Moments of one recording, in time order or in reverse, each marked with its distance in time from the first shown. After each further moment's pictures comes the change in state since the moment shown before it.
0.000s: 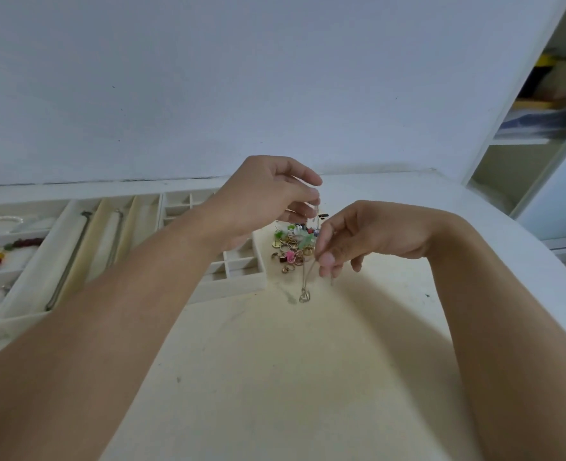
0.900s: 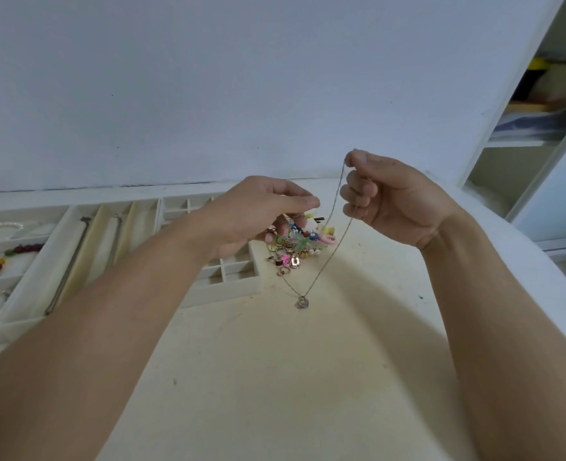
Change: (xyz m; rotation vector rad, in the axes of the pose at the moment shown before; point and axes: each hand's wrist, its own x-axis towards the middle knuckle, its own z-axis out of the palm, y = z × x) left_hand 0.001 -0.005 -0.003 0.041 -0.119 -0.149; right_hand -0.005 0.001 -0.017 0.798 0.323 -0.373
